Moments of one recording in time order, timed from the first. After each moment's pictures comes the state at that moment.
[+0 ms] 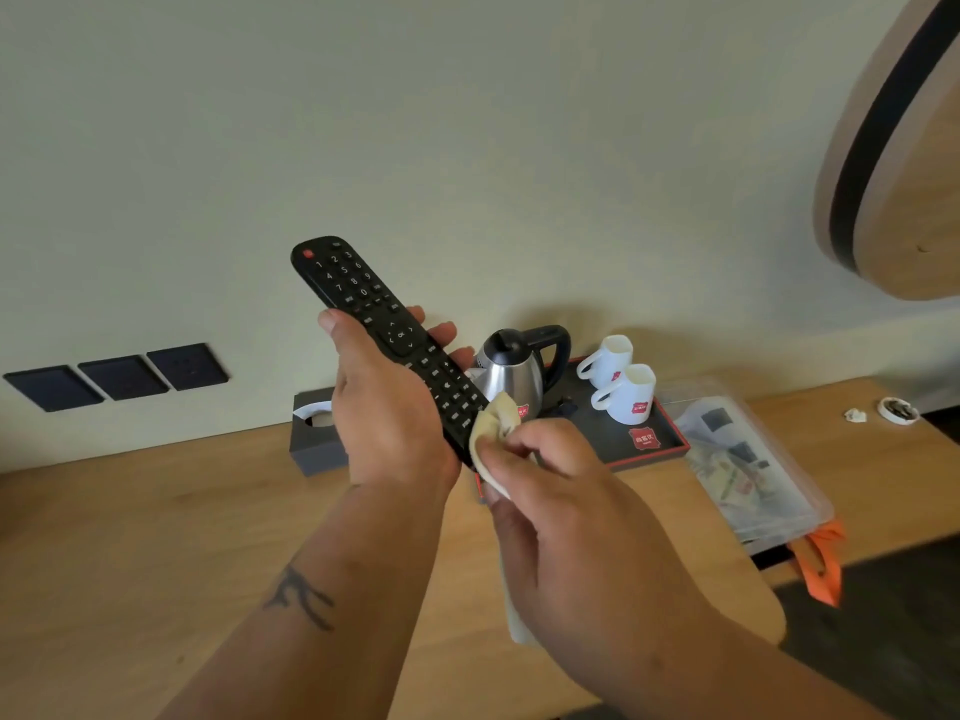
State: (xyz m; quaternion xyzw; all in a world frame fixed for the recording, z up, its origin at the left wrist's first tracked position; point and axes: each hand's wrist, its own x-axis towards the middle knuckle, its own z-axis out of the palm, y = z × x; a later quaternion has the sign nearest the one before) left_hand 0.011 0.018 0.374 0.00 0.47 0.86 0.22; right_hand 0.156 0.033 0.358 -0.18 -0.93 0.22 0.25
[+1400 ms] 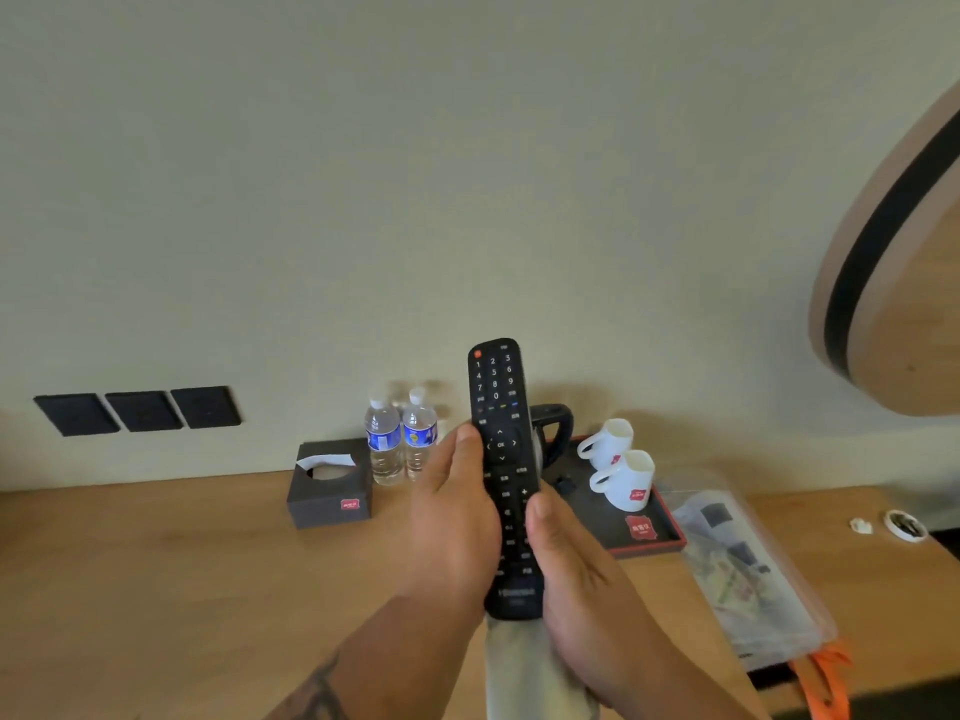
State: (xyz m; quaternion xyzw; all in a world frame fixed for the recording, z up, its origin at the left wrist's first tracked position) left_hand 0.045 0.015 0.368 0.12 0.63 0.72 0.24; right_hand 0.138 0.067 0.342 -0.12 -0.65 0.72 0.21
